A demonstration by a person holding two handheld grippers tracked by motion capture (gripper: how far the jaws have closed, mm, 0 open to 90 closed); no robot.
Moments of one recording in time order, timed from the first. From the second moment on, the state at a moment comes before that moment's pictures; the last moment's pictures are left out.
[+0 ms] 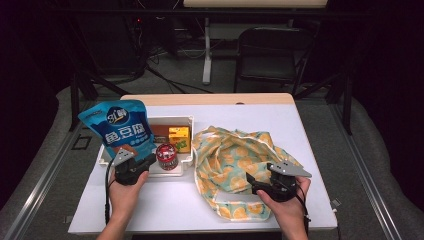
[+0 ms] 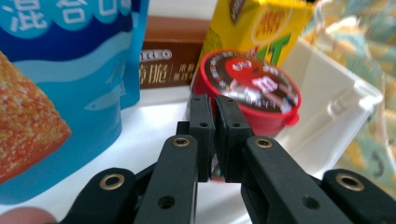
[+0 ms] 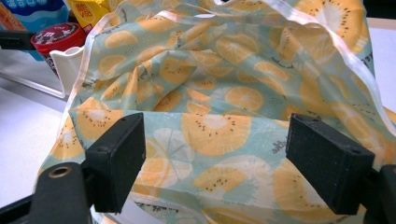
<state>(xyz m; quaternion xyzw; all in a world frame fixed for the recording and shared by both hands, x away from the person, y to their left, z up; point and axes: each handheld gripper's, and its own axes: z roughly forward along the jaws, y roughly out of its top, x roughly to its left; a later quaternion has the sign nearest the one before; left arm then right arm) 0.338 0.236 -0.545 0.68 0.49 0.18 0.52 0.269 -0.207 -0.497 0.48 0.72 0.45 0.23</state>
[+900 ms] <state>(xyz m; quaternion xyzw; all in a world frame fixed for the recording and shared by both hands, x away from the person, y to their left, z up) 0.368 0.220 -0.545 0.65 0.54 0.17 0.51 0.271 -0.210 -0.500 0.48 0.72 0.45 0.23</state>
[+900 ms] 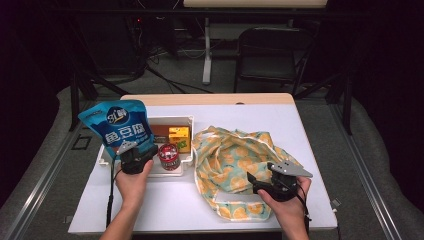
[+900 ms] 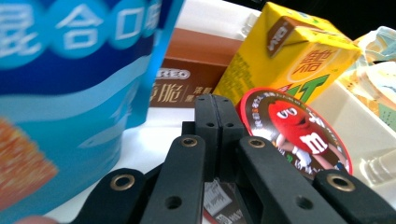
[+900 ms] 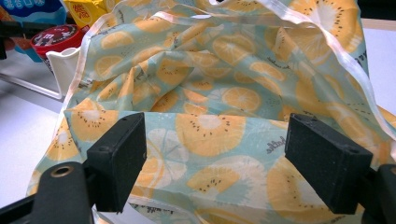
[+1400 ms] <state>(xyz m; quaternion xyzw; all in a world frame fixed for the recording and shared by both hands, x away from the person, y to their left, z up) 0.370 0.201 -0.547 0.66 0.53 0.16 0.51 0.271 -0.210 -0.500 0.48 0.72 0.45 0.23</state>
